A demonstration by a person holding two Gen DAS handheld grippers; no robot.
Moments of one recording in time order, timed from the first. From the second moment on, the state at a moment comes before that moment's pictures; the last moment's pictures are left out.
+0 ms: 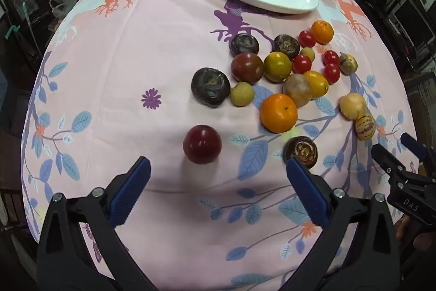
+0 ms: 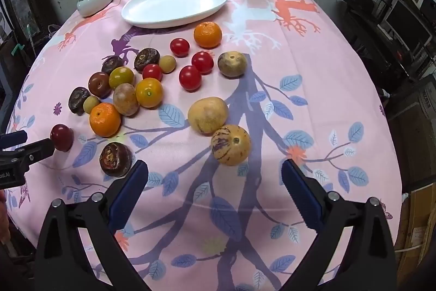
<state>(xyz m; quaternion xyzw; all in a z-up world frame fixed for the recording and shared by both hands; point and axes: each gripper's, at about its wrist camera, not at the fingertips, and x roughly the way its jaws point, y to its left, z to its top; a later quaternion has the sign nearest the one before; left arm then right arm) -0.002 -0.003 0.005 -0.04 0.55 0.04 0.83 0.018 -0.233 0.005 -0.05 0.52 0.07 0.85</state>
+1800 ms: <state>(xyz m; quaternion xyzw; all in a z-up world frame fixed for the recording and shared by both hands) -0.007 -0.034 0.037 -0.06 0.56 0.07 0.82 0.029 -0.234 0.022 -0.06 0.54 0.11 0.83</state>
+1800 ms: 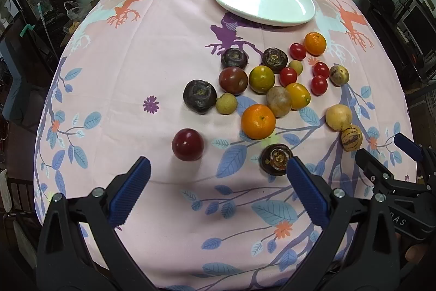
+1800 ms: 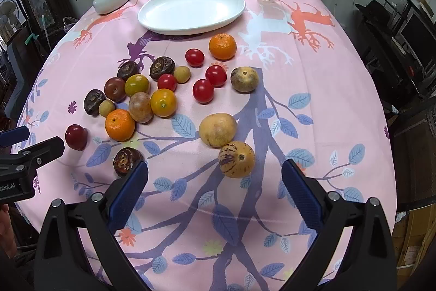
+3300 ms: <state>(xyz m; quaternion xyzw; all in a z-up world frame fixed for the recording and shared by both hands) 0.006 0.003 0.017 -0.12 0.57 0.02 0.81 0.040 -0.241 0.004 -0.04 0.57 0.11 0.82</state>
